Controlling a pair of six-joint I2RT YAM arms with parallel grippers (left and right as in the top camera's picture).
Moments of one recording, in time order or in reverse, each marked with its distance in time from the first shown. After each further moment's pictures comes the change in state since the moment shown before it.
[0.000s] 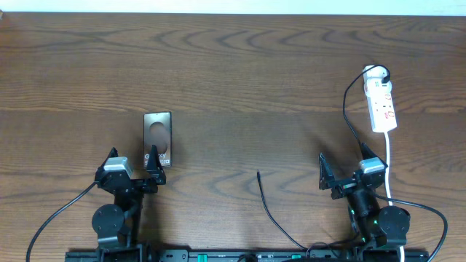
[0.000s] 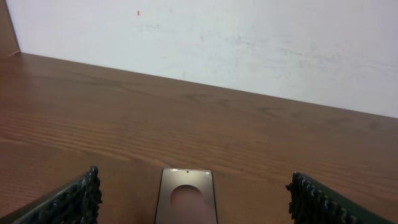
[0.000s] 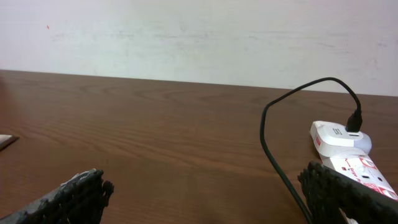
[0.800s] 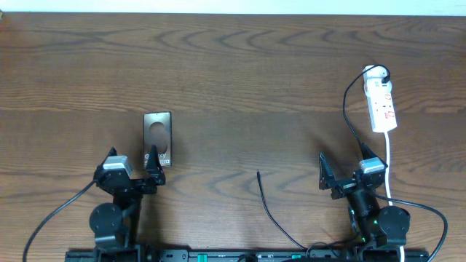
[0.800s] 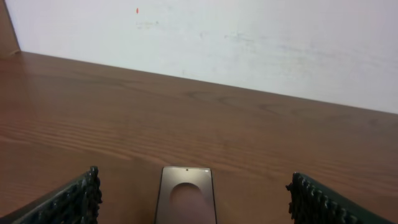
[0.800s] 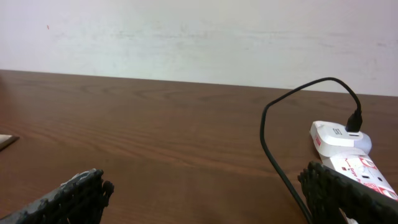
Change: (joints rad) left arm 0.000 0.039 0.069 -0.051 0.000 0.018; right arm 0.000 0.000 0.000 0.000 0.000 0.000
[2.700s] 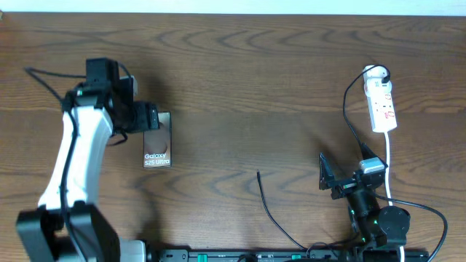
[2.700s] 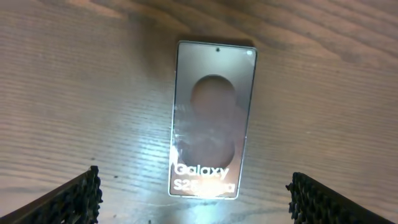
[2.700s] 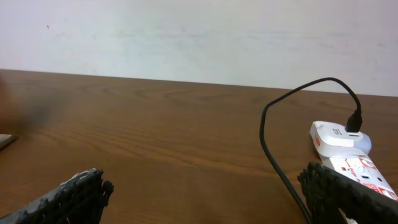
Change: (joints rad) left arm -0.005 1.537 1.175 -0.844 -0.024 0.086; right arm 0.000 -0.001 0.000 0.000 0.000 0.000
